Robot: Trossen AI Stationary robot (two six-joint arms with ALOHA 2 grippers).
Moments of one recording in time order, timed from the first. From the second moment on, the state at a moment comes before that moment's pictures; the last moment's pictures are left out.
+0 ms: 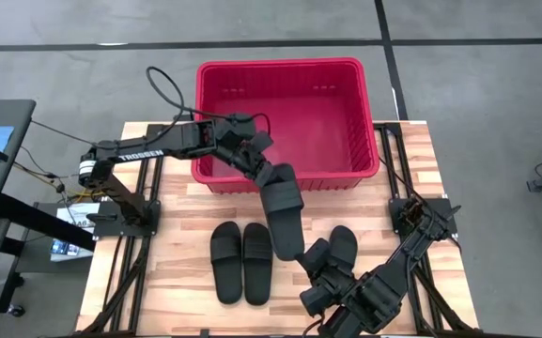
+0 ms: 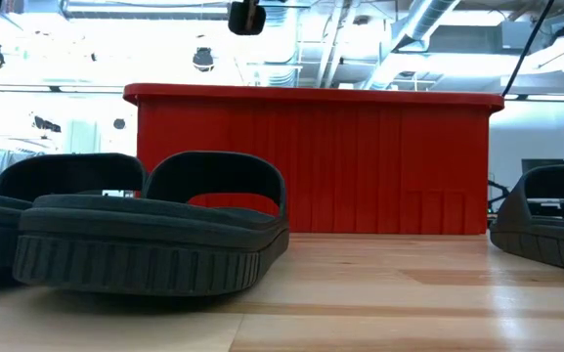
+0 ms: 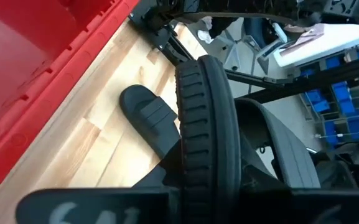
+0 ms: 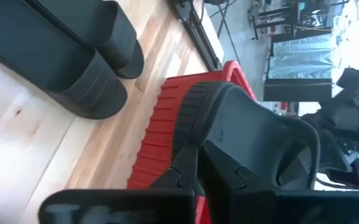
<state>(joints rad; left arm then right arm) 0.16 1.60 1.64 -0.61 0.41 -0.75 0.78 2.10 2.29 -1.57 1.02 -0.08</state>
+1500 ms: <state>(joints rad) 0.38 1.24 1.64 -0.84 0.26 -0.26 0.61 2.10 2.25 -1.57 0.47 0.59</state>
